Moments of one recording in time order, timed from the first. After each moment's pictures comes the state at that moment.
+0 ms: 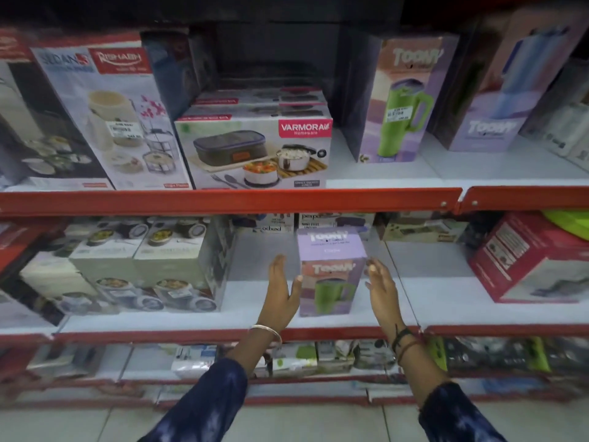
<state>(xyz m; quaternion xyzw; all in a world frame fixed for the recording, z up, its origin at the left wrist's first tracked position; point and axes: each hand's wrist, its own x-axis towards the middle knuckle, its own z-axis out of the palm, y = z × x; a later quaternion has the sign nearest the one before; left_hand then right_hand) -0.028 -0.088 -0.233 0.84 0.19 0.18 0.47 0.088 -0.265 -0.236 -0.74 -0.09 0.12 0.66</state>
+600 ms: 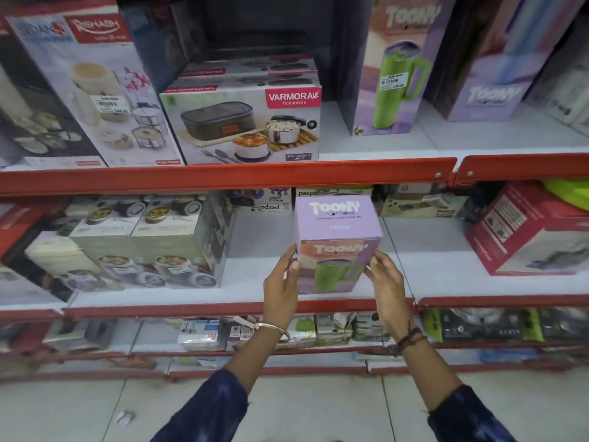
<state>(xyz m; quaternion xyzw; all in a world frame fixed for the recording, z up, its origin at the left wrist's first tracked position) -0.057 -0.132 -0.225 0.75 0.20 0.29 0.55 0.050 -0.296 -0.222 -0.63 -0.13 0.13 0.76</state>
